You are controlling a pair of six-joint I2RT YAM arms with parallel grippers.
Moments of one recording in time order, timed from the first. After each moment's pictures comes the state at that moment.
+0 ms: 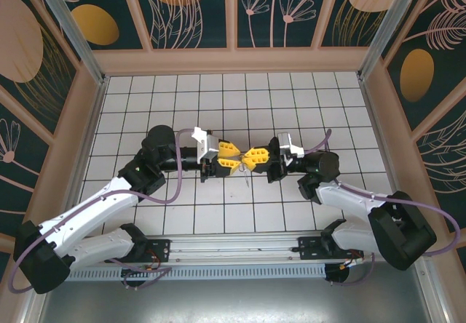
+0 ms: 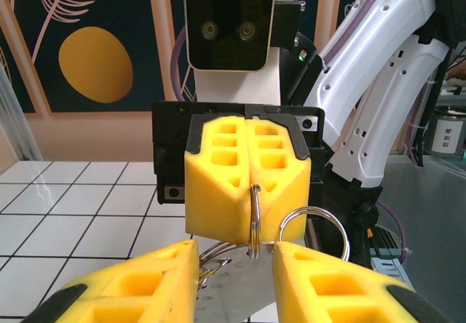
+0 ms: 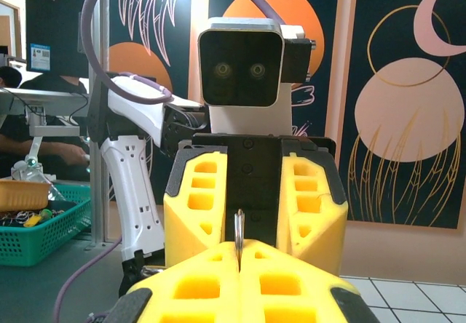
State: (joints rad) left arm -0.76 1.04 0.81 0.15 0.78 0.07; right arm 0.62 1.20 0.43 1.43 -0.98 0.46
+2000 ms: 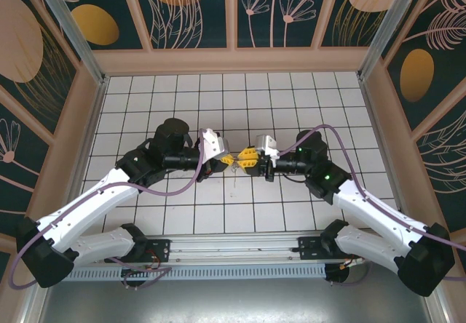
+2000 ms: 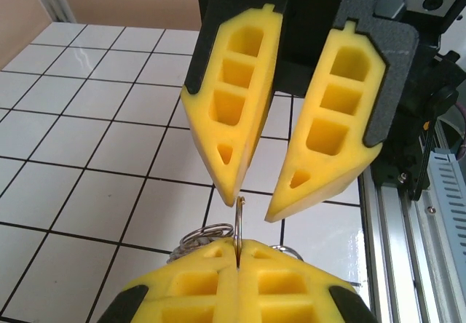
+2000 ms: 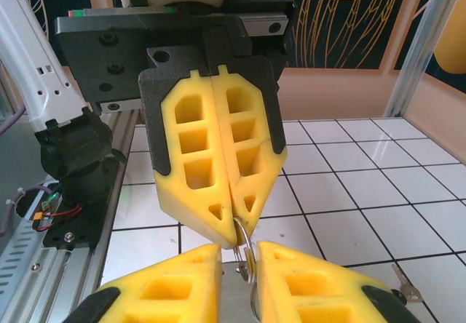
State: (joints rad) left arm -0.77 1.10 0.99 -0.41 0.55 0.31; right arm 0.71 0.96 0.66 0.12 -0.74 -0.22
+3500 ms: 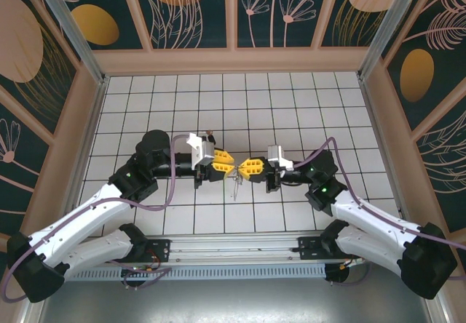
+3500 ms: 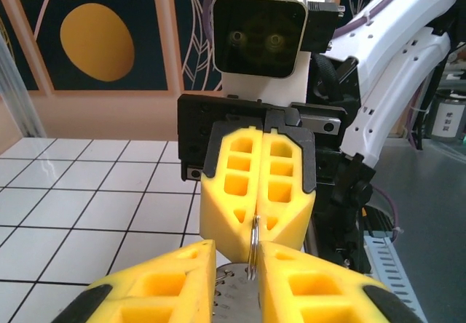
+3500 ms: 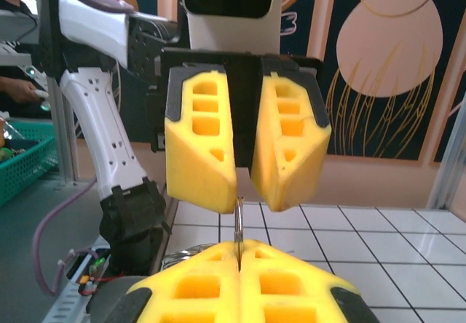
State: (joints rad) left arm -0.77 0.95 0.80 0.00 0.75 0.10; right arm 0.73 0.91 0.44 0.70 -0.84 0.05
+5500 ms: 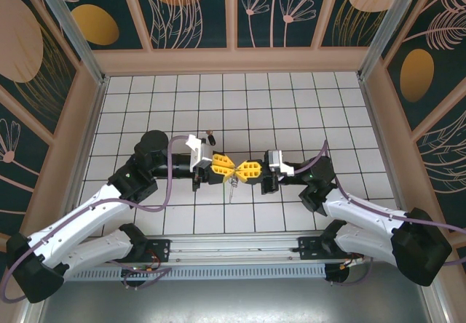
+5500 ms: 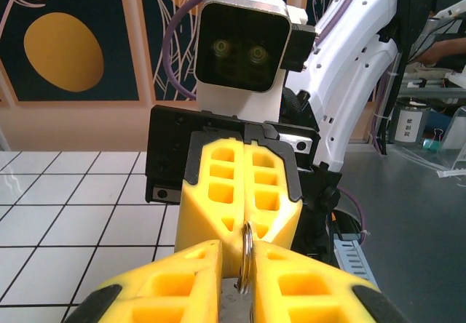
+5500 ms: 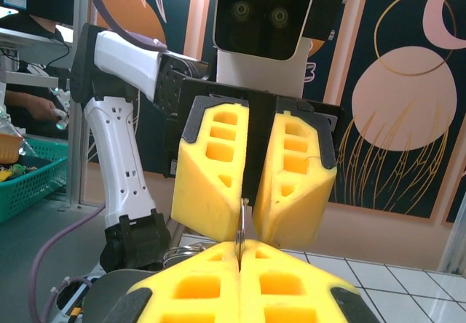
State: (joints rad) left arm -0.77 0.94 0.80 0.01 0.82 0.07; right arm 0.79 1.02 0.40 1.03 -0.84 0.09
